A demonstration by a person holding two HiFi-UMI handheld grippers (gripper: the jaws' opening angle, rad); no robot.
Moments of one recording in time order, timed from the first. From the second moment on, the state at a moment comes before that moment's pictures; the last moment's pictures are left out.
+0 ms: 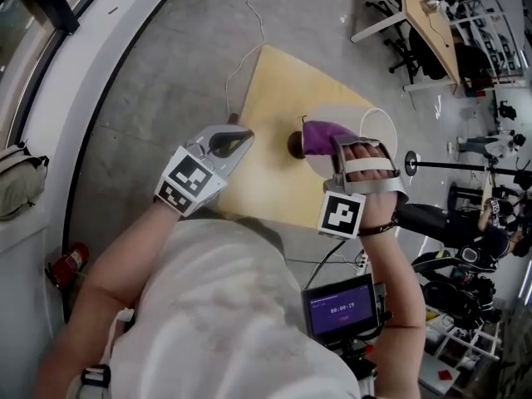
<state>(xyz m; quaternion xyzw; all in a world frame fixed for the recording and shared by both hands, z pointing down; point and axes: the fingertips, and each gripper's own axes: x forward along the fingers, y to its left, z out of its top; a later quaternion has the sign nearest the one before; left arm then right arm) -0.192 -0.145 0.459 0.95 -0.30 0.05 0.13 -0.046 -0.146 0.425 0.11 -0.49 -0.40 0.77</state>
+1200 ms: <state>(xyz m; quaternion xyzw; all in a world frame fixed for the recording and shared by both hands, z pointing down) -0.187 -0.135 0.441 0.95 -0.28 0.05 0.11 -0.025 -0.212 0.399 -0.23 -0.47 -0.29 0.80</state>
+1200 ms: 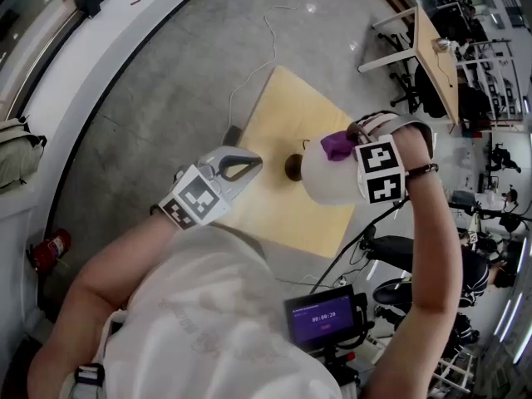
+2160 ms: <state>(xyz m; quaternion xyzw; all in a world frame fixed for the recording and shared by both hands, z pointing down) -0.165 -0.160 0.434 0.94 -0.32 0.05 0.13 -0.018 -0.246 0.452 -0.36 -0.54 -0.14 0.75</state>
